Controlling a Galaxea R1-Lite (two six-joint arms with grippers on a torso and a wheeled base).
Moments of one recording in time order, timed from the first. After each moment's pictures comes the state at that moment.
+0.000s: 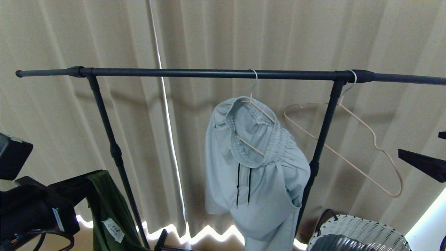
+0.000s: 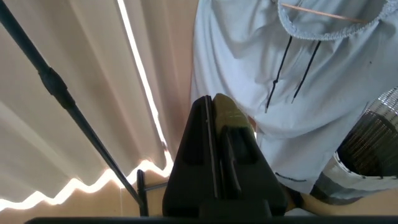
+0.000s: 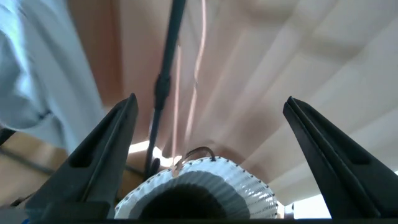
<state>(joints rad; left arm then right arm) -0.31 1.05 -0.37 -0.44 -0.05 0.04 -0.05 1.08 -0.76 0.05 0.17 -0.26</state>
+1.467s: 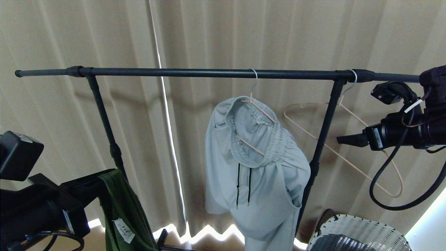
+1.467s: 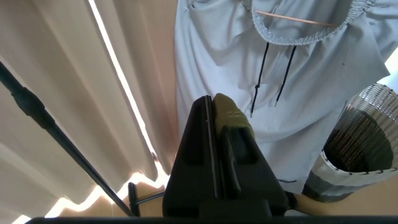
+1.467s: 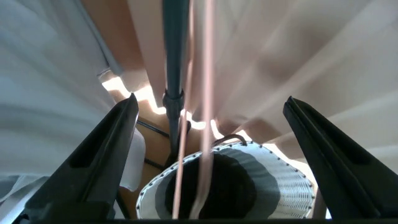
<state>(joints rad) -0.39 1.07 -0.36 -0.51 -0.05 0.04 0.00 1.63 -1.16 0.19 0.17 -0.19</state>
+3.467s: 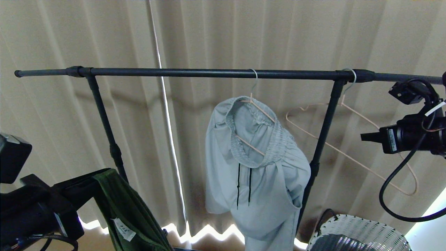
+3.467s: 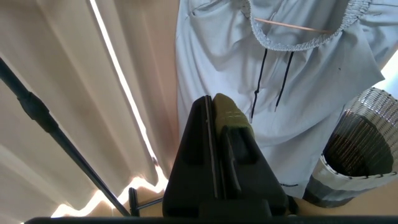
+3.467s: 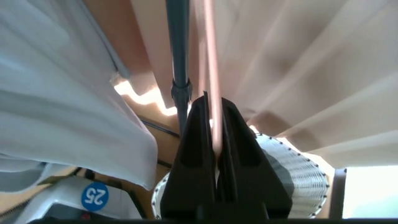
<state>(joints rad) -0.39 1.04 -0.36 -0.51 -0.05 0.04 -0.01 1.52 -1.08 0.19 0.17 -0.10</state>
